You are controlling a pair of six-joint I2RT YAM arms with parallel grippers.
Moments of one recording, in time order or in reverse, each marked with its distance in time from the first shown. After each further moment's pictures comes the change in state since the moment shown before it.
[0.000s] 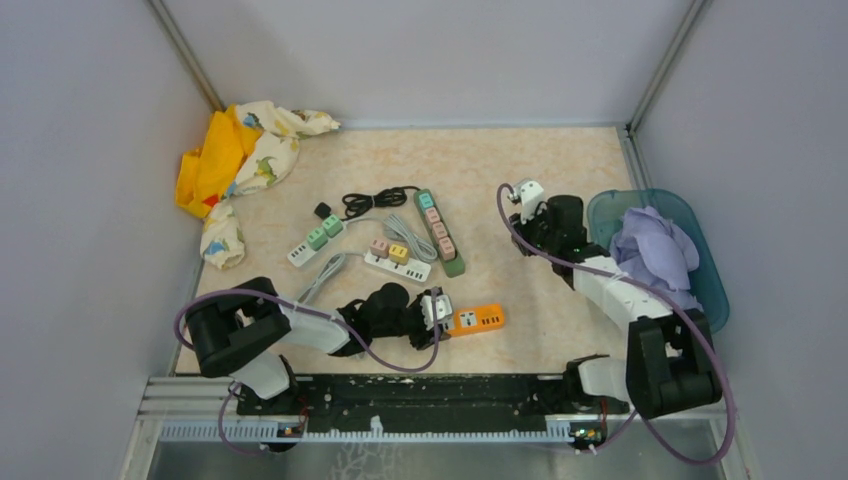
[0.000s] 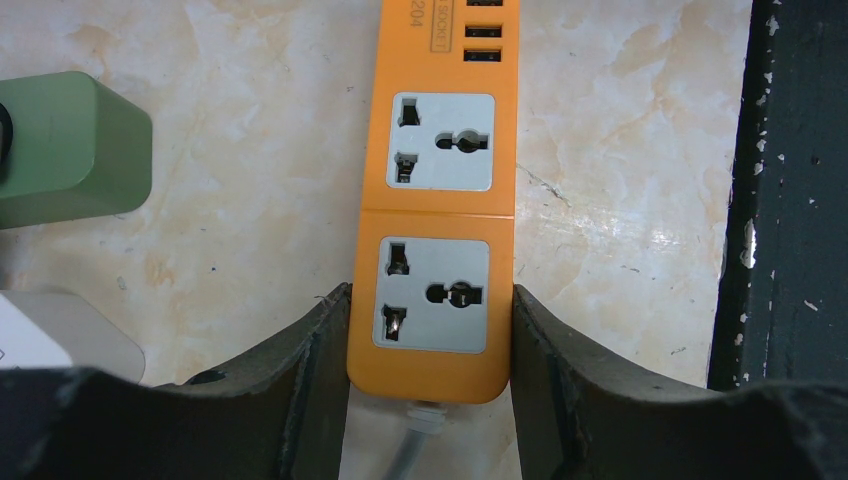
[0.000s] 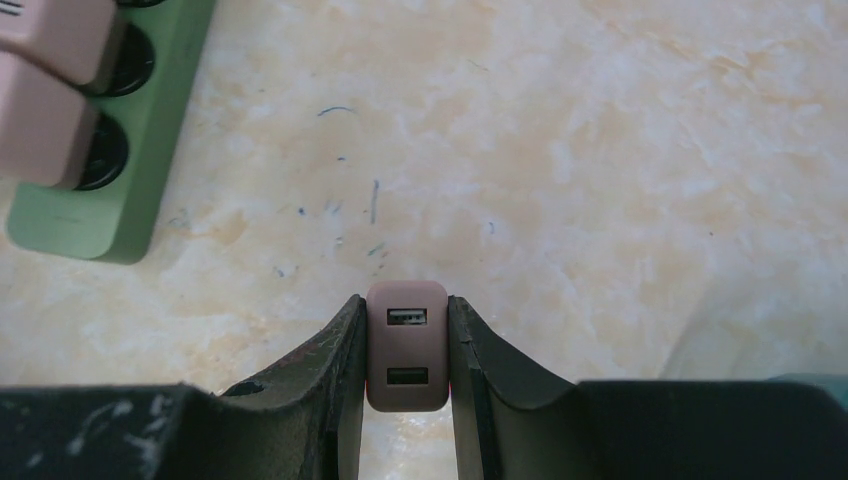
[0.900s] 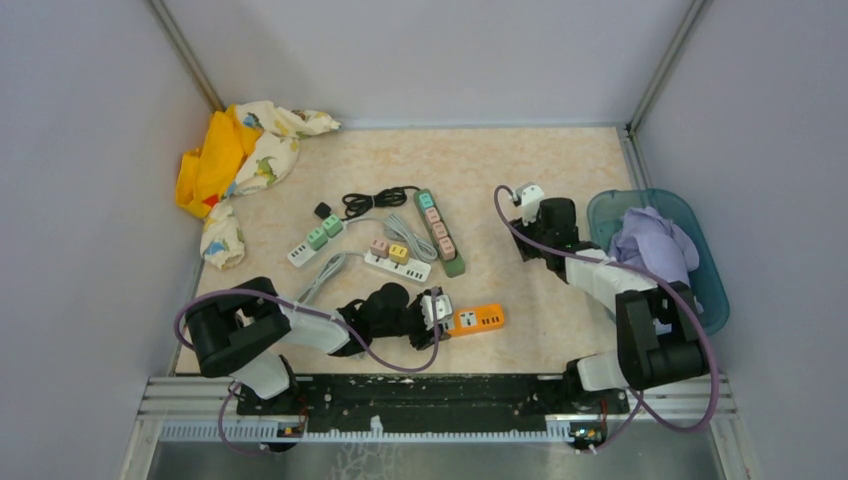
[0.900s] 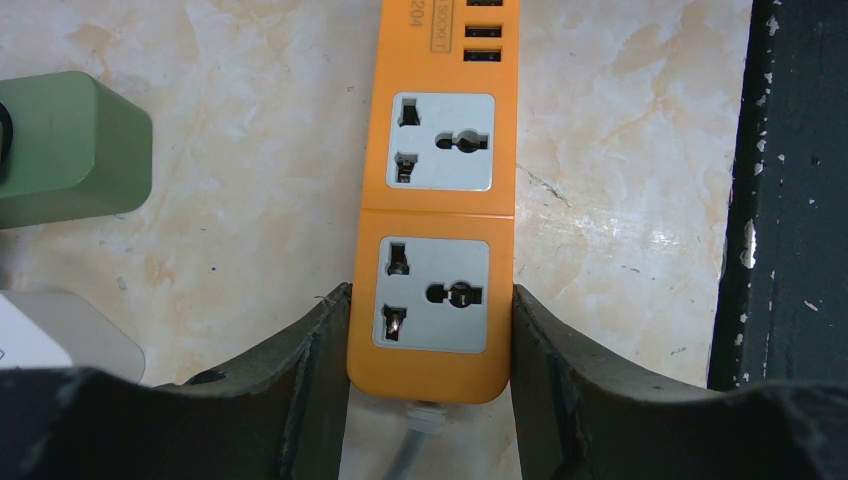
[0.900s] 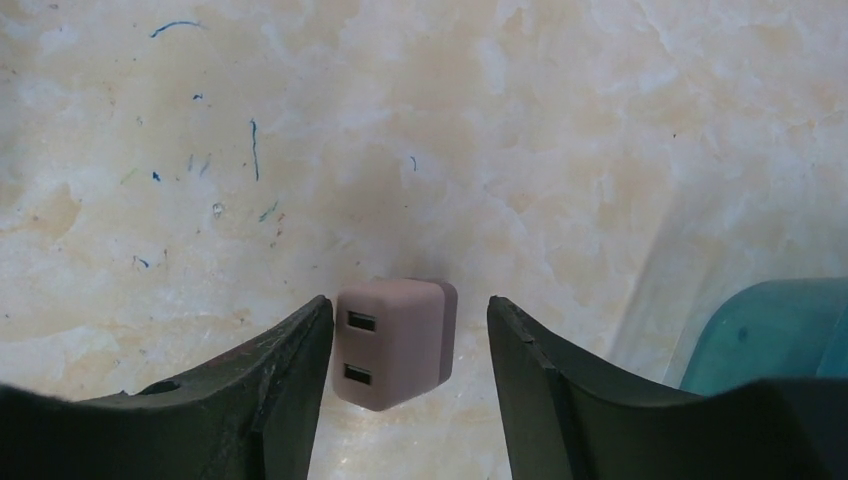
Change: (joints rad) left arm 0.000 0.000 0.000 0.000 -0.001 0.000; right arm 0.000 0.139 0.000 0.036 0.253 0.013
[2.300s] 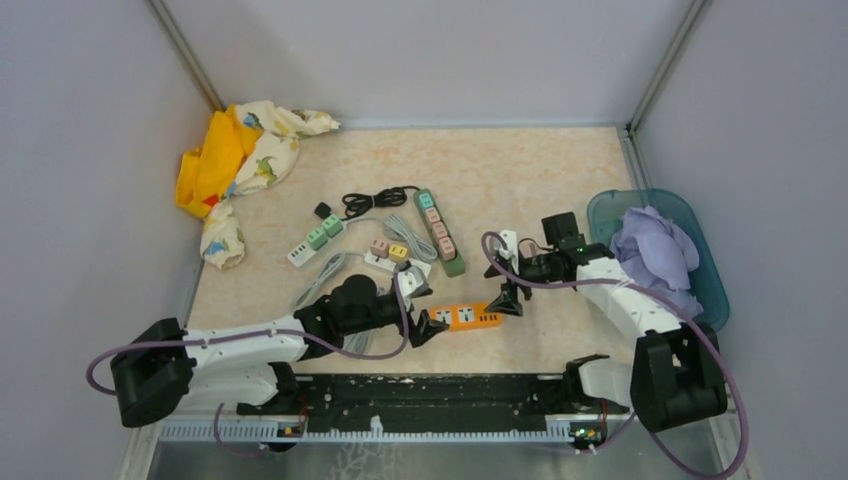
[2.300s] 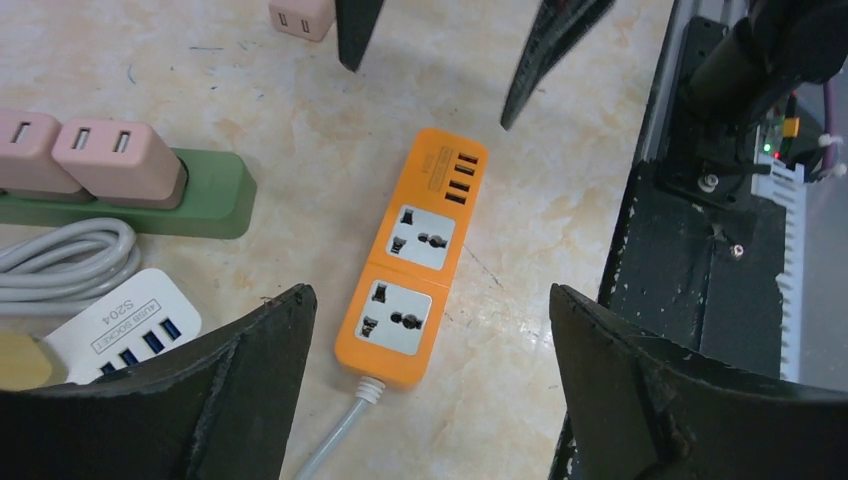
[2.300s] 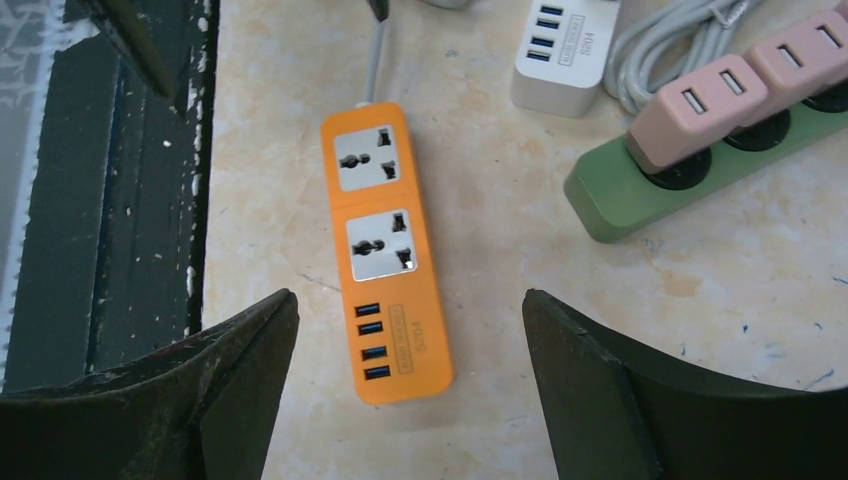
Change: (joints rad) left arm 0.007 -0.431 0.005 -0.235 -0.042 -0.223; right arm 0.015 -0.188 0.035 -0.610 -1.048 -0.631
